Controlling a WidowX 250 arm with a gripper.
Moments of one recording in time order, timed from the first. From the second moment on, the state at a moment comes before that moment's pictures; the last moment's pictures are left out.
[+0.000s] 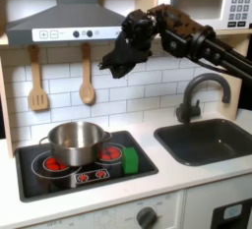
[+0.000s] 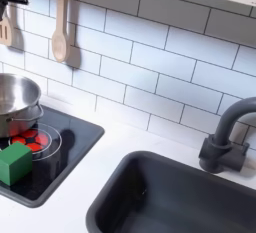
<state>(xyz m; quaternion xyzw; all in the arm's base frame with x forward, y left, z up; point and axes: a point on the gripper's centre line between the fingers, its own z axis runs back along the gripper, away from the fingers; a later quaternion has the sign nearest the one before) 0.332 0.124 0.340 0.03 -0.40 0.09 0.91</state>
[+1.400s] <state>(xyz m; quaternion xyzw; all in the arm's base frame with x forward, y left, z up) 0.354 0.152 0.383 0.02 -0.46 0.09 0.88</state>
